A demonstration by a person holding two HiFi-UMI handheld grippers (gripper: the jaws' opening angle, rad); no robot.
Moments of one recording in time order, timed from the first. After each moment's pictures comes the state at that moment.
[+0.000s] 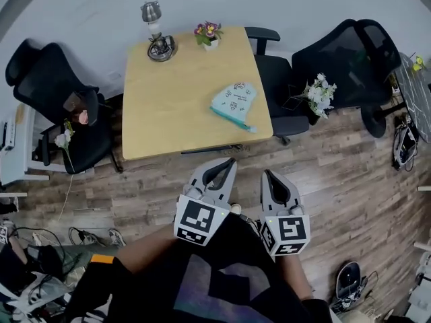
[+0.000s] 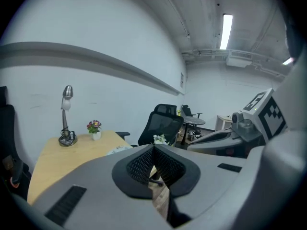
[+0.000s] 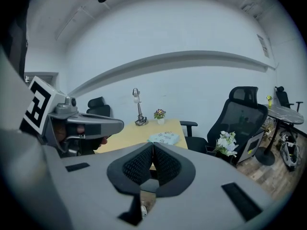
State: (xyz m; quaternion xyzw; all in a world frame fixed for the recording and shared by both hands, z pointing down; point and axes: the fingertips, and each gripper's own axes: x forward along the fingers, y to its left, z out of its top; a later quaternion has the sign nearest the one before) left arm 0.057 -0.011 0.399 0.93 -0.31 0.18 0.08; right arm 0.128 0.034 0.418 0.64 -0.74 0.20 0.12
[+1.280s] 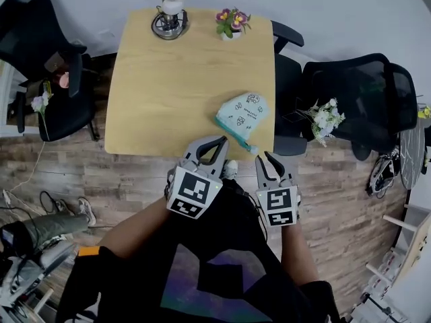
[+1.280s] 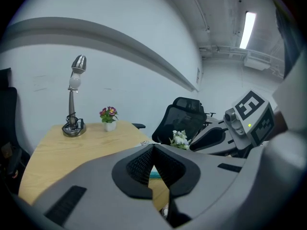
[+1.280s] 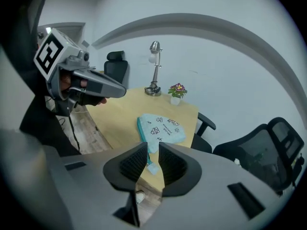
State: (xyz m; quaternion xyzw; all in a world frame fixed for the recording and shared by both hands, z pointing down) left arm 0.045 -0.165 0.477 0.90 -0.35 0.20 0.14; right arm 0.143 -0.121 0.515 0.48 -0.77 0.13 0.39
